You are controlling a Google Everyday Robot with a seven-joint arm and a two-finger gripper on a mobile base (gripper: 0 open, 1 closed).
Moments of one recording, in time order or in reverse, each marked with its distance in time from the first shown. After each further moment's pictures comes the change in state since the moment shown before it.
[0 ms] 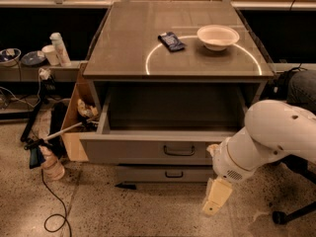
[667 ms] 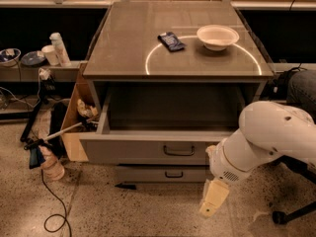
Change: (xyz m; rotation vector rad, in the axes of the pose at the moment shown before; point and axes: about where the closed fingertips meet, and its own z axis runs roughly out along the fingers) arm -0.002 0.004 0.003 0.004 0.029 0.017
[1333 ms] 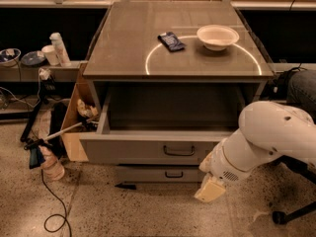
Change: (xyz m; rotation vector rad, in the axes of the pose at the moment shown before) arm 0.000 0.000 0.000 0.000 0.000 0.000
